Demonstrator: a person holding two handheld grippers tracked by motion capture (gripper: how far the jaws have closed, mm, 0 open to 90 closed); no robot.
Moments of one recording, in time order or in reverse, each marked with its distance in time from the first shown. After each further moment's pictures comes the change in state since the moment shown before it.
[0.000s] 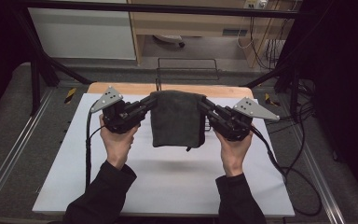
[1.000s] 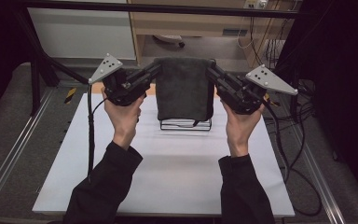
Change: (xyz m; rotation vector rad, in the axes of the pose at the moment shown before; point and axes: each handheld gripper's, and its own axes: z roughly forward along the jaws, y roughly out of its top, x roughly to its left) left arm -0.006 0.069 0.022 -0.161 -0.001 0.018; right arm -0.007 0.072 0.007 -0.124 -0.074 -0.079
